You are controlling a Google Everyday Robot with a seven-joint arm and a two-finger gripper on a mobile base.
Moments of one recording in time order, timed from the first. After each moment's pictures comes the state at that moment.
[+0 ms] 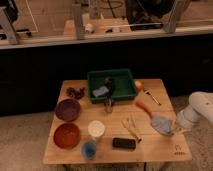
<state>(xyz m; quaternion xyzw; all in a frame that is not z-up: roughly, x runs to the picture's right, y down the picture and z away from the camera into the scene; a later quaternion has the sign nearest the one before) 0.382 0.235 0.788 -0.34 -0.15 -0.13 0.92</state>
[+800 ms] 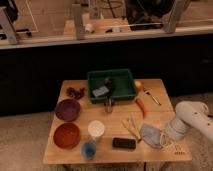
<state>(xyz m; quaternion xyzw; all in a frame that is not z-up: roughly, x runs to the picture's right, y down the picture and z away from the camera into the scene) 0.317 0.301 0.752 -0.37 -0.22 -0.23 0.87</state>
